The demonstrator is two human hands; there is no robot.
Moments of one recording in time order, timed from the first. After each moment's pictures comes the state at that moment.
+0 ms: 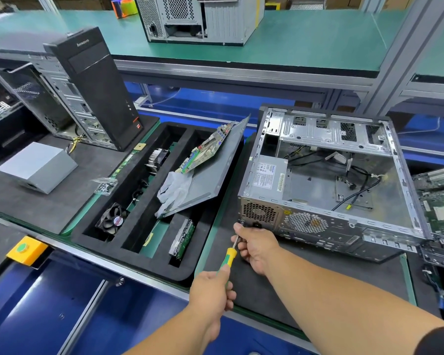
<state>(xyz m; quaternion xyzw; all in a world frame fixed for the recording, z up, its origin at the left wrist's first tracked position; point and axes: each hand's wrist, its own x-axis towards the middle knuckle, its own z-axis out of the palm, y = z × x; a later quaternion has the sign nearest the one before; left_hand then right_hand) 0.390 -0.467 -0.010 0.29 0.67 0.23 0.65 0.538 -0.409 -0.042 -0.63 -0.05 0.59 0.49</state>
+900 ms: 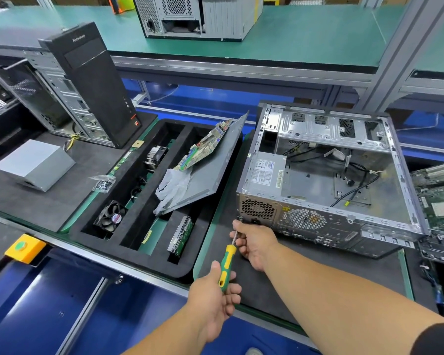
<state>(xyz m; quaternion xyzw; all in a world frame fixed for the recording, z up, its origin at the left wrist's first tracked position) 0.385 -0.473 -0.006 0.19 0.62 0.19 0.73 0.540 -0.409 -0.039 -0.62 -0.03 0.61 0.49</state>
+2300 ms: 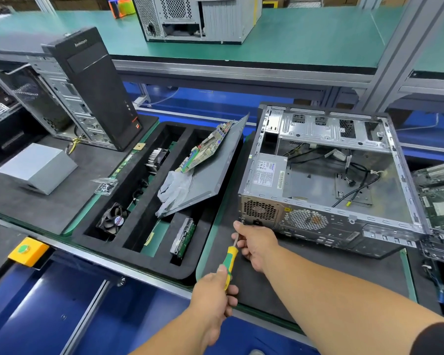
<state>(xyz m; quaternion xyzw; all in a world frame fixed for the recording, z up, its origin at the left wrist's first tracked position) 0.381 -0.472 -0.010 0.27 0.65 0.19 0.68 0.536 -0.406 -0.049 -0.64 -0.04 0.58 0.50</state>
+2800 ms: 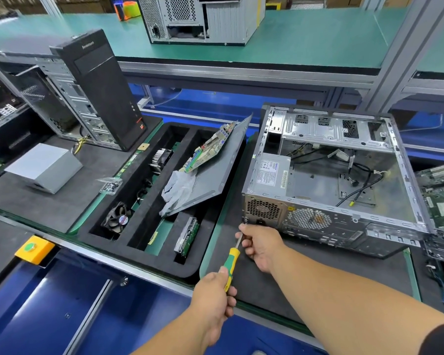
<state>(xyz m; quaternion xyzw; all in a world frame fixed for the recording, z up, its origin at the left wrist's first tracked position) 0.374 -0.476 -0.002 0.26 0.64 0.19 0.69 0.541 -0.410 -0.049 -0.61 -0.04 0.61 0.51</state>
